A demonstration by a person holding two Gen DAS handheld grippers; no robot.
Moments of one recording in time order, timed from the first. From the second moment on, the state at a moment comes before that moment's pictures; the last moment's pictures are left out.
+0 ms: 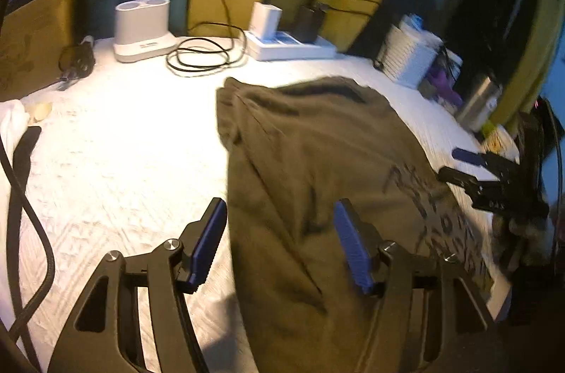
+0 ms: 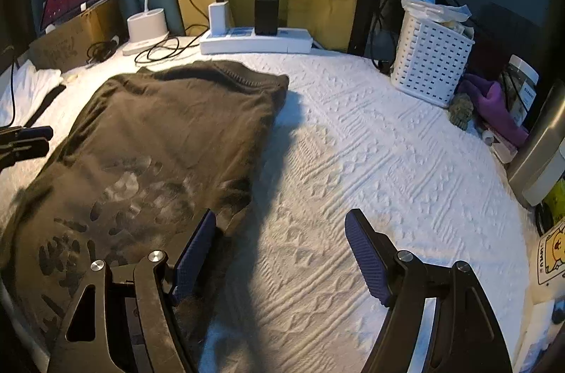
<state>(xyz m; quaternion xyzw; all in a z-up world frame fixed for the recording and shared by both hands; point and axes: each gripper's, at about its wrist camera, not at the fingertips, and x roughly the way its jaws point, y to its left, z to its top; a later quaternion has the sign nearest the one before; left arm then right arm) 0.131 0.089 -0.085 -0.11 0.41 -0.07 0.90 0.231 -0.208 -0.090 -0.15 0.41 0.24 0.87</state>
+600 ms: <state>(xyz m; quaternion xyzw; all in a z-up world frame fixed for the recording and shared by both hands) 0.214 0.099 -0.097 -0.10 0.42 -0.07 0.90 0.292 -0.171 -0.082 -0.15 0.41 0.28 0.86</state>
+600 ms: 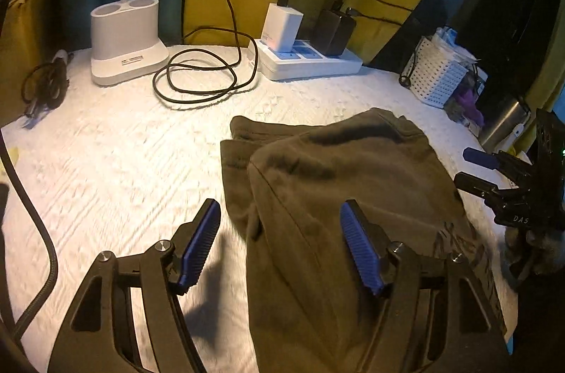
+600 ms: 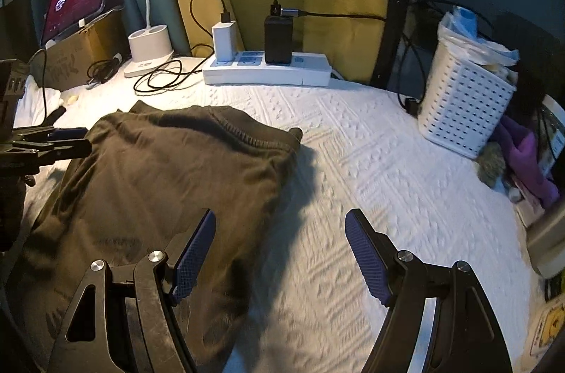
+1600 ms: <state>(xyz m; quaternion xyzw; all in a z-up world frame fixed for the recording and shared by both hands) 0.263 0.058 -0.114 -0.03 0.43 -0.16 0.89 0.344 -0.113 -0.119 -0.12 0.44 0.35 0.82</state>
